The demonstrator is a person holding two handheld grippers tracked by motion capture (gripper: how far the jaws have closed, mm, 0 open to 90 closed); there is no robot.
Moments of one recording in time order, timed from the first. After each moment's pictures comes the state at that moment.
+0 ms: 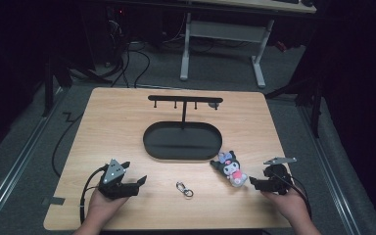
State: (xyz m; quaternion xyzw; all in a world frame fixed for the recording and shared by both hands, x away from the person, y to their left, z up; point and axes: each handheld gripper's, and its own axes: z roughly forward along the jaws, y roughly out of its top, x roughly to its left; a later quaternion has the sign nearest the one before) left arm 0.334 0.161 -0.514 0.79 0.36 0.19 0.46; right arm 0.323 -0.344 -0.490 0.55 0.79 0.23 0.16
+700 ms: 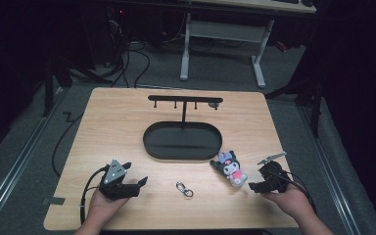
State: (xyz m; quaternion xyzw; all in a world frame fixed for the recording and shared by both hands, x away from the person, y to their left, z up) left arm 0.333 0.159 -0.514 0.79 0.35 0.18 0.46; right arm 0.330 -0.331 -0.478 0.52 0.83 0.15 0.11
